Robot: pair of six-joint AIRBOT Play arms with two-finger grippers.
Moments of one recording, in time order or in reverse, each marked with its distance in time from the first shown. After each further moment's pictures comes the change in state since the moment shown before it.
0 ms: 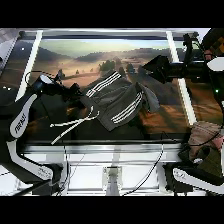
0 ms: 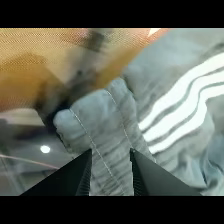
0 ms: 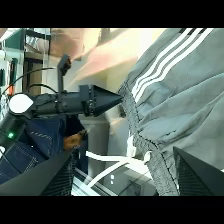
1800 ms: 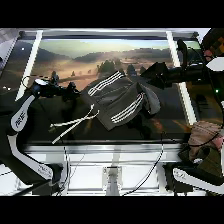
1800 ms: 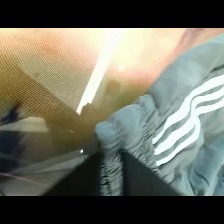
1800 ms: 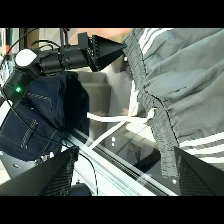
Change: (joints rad) left arm 0.074 -0.104 -0.001 -0.238 0.016 0.137; right arm 0.000 0.000 0.000 -0.006 0.150 -0.003
